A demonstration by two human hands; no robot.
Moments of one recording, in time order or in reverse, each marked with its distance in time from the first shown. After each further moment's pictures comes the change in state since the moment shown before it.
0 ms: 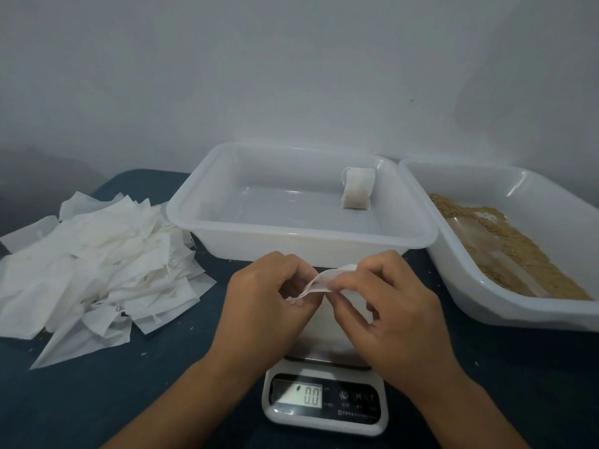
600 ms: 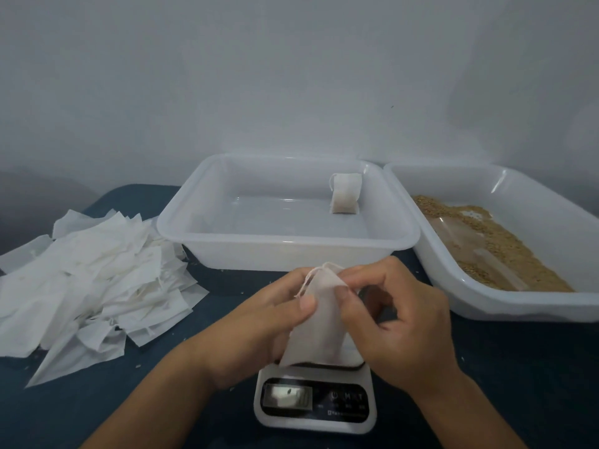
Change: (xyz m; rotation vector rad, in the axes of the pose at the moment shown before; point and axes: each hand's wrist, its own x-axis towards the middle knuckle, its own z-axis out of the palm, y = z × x) left_hand 0.009 0.006 -0.016 -1.062 -0.870 -0.460; right_hand 0.002 -0.011 -0.018 0.347 0.202 0.054
